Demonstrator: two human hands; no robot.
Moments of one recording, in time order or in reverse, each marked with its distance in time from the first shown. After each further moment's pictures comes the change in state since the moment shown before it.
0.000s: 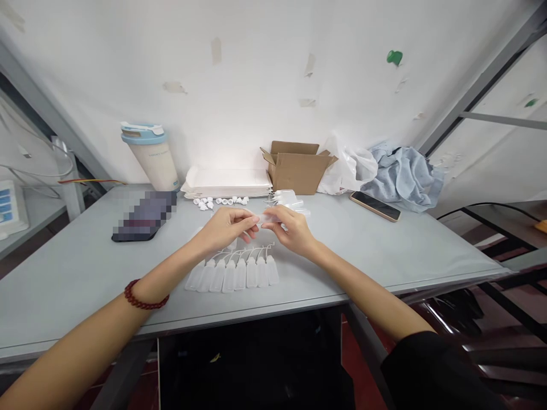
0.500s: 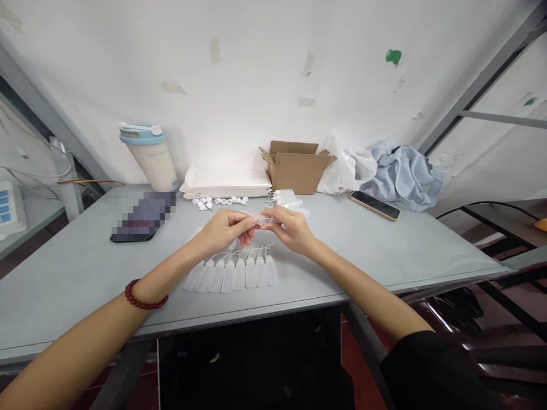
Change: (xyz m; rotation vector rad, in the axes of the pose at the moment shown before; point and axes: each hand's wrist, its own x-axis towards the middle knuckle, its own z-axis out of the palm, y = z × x) left_hand -0.001 -0.002 0.000 0.079 -0.056 0.115; right_hand 0.003 -0.002 -0.006 0.105 -0.052 0.001
